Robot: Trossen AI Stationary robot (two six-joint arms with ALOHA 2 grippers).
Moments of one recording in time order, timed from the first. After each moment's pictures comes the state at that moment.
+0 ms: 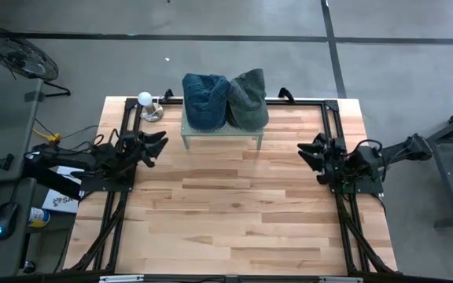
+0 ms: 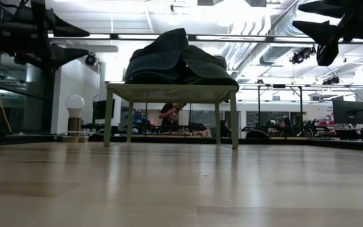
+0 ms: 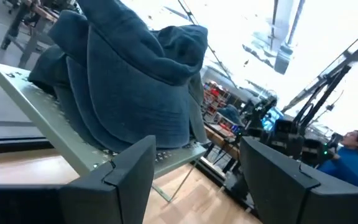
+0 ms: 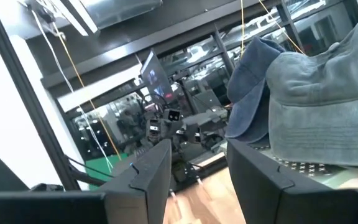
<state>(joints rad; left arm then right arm) -0.12 0.12 0.02 0.36 -0.66 -0.44 0.28 0.22 0.06 0.51 0.51 0.29</state>
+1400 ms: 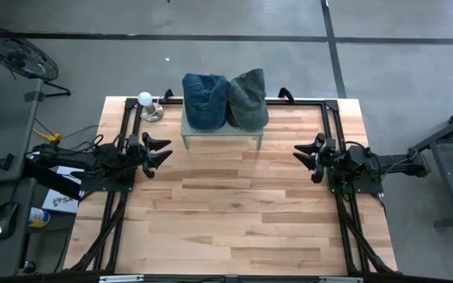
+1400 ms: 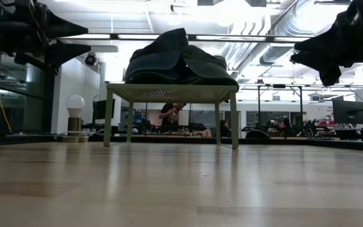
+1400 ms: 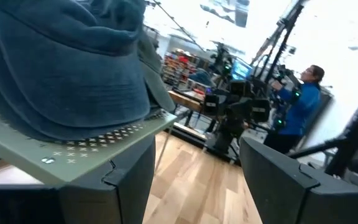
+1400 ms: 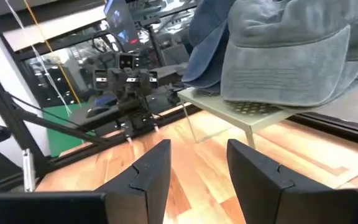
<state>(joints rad) -0.12 0.11 0.04 0.28 -0.43 -0.29 0.08 0.01 0.05 0.03 0.35 0.31</state>
